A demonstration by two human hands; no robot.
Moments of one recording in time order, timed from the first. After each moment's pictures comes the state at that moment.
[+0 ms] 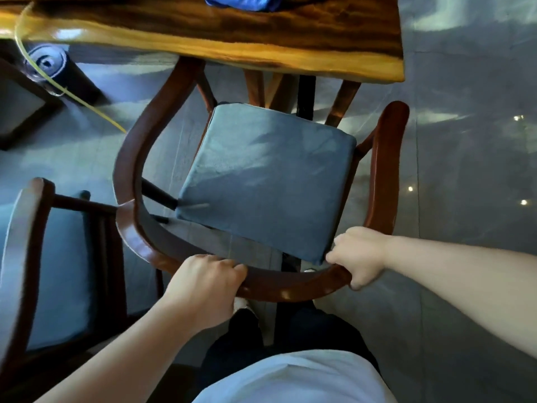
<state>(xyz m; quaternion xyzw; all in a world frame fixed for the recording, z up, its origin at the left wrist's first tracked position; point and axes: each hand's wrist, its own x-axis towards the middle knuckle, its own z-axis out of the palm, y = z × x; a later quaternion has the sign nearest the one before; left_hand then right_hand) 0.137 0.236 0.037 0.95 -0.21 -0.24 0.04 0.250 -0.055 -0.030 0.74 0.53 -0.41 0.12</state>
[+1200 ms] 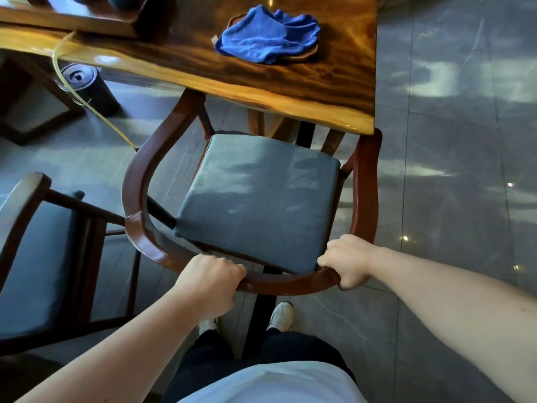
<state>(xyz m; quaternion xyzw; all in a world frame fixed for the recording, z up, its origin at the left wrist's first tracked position) 0.167 0.146 0.047 0.96 -0.11 -0.27 0.00 0.306 -0.125 -0.033 0.76 0.52 -0.34 0.16</state>
